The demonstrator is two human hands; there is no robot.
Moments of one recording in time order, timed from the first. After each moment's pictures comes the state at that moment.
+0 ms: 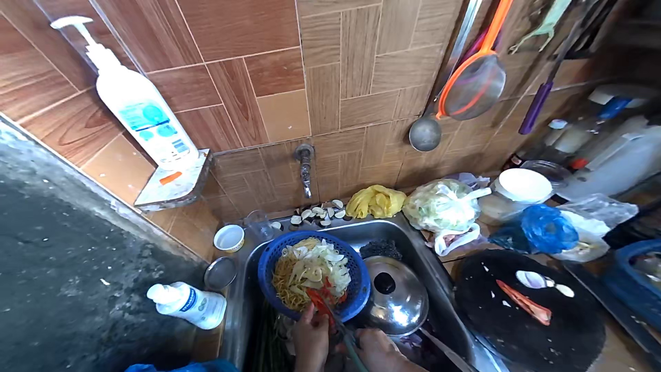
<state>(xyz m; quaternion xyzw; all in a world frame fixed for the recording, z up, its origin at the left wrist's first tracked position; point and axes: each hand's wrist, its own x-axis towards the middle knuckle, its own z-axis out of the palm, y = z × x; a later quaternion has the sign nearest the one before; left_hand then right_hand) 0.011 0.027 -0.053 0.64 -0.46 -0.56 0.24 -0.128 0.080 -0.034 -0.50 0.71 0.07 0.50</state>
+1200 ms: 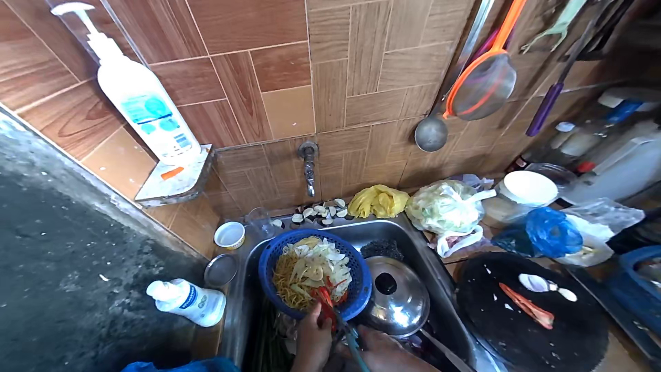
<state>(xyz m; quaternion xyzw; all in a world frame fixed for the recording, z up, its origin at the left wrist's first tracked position) 0.018 0.018 -0.057 0.60 -0.54 -0.57 0.14 -0.142 0.084 -0.045 -0.48 0.69 0.02 0.54</state>
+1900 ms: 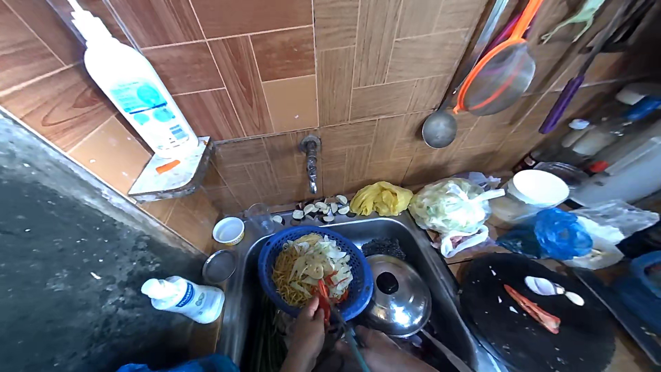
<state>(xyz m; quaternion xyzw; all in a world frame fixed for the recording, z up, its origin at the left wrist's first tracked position) 0.021 0.007 -0.058 0.59 -0.50 -0.61 0.18 -0.143 0.080 -0.050 -0.46 0.68 -0.01 0.57</state>
